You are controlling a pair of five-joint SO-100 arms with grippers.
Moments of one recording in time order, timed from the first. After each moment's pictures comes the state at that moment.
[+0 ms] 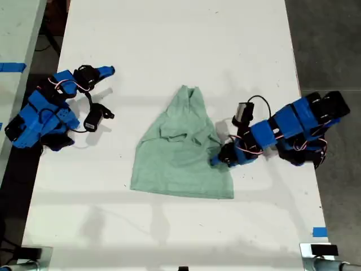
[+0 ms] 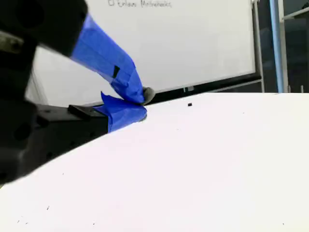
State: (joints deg) arm 0 -54.0 205.9 186.6 41.3 24.3; arm 1 -13.7 103.8 122.7 58.9 24.3
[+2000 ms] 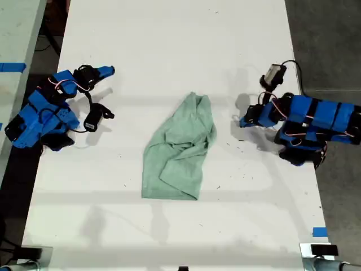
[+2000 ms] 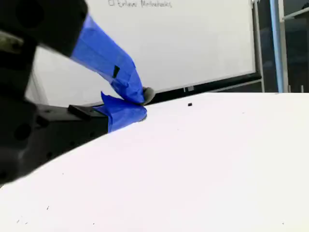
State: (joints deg) arm 0 -54.0 205.9 186.6 41.3 24.3; arm 1 30.5 165.1 164.3 63.2 -20.0
